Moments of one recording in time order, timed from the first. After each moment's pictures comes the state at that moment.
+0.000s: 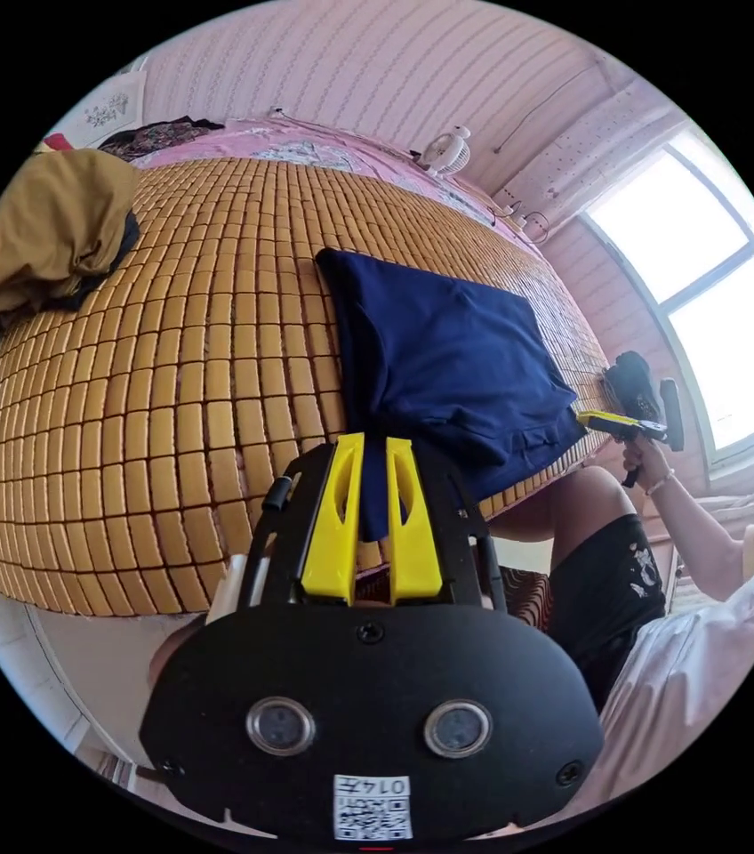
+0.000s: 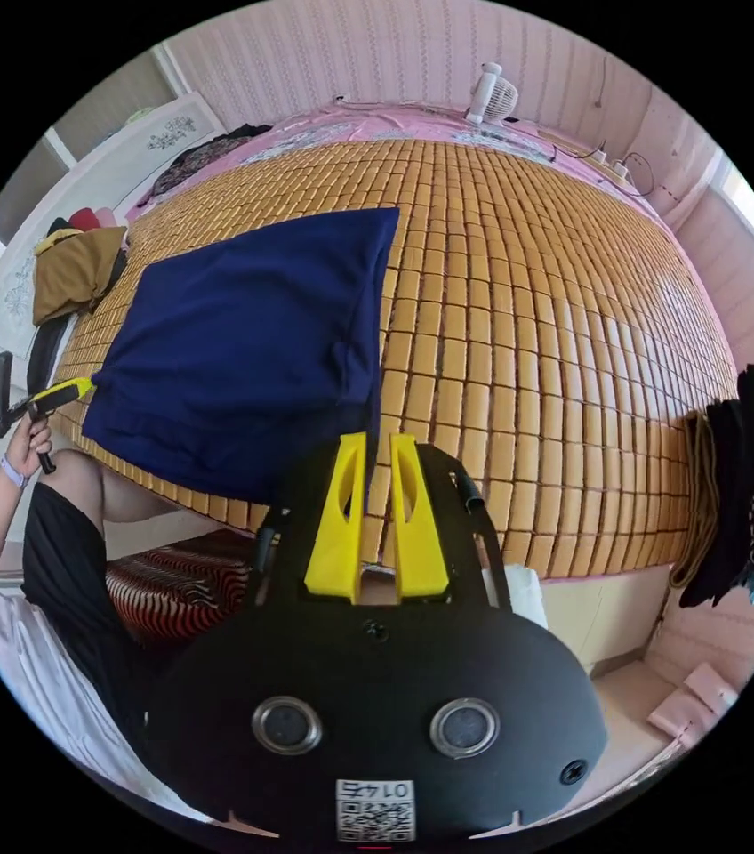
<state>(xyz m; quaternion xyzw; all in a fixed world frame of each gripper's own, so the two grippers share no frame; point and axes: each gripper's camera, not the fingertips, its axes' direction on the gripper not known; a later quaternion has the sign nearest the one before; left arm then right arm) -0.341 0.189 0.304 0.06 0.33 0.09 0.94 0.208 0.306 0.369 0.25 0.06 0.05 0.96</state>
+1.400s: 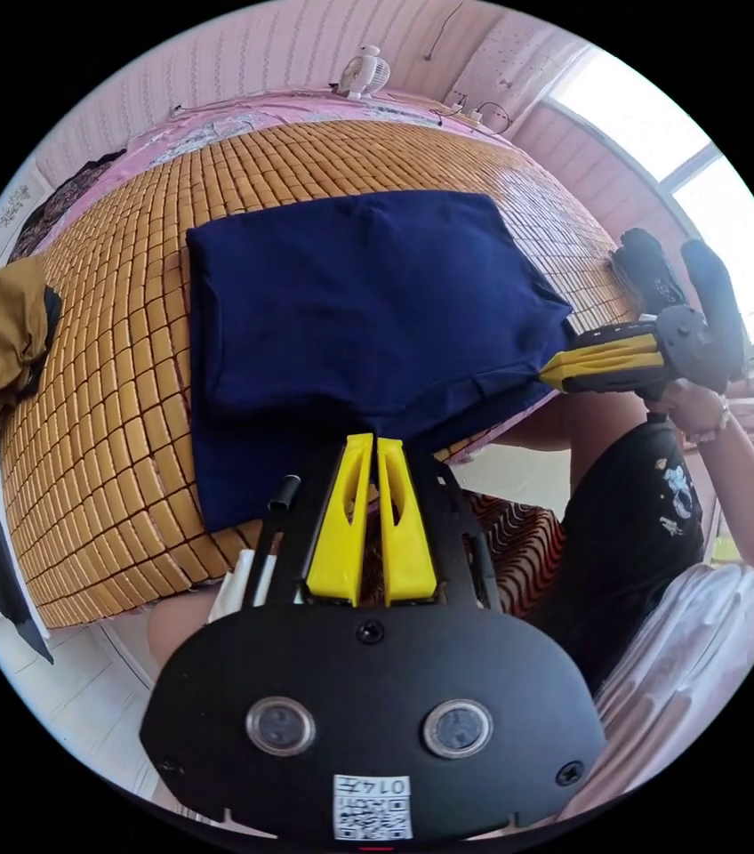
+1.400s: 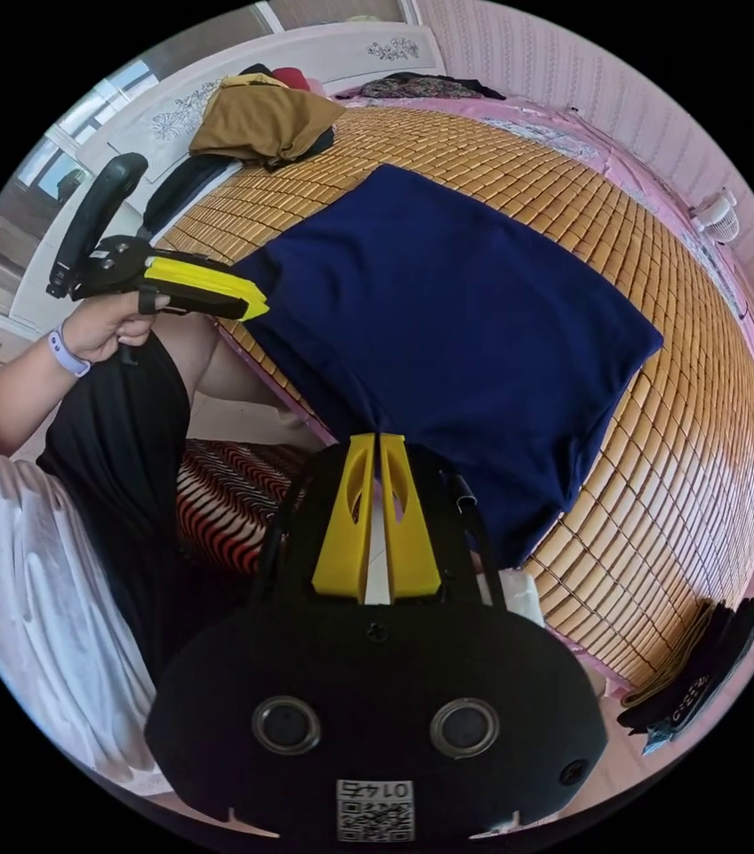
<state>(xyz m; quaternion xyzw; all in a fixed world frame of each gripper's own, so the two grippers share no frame) -0.209 0.305 0.309 -0.01 0.23 0.23 0.95 -0.087 0.246 0.424 0.15 0.06 -0.23 0.96</state>
